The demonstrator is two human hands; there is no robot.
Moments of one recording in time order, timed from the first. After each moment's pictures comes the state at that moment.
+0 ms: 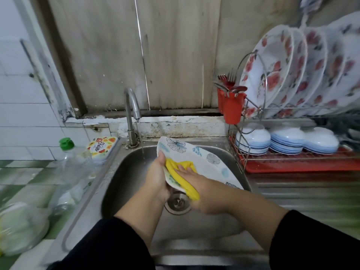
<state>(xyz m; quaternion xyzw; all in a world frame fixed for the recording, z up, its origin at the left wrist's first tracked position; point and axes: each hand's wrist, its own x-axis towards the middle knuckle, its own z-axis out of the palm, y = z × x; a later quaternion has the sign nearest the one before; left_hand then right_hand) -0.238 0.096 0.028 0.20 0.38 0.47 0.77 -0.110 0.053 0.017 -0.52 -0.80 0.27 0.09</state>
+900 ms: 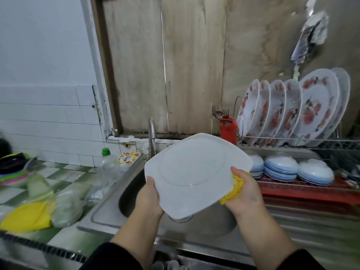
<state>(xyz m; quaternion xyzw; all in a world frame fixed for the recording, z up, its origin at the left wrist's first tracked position) -0.233 -0.001 0.047 0.13 0.45 0.64 0.61 -0.042 -0.021 0.068 -0.15 -0.20 0.70 0.66</state>
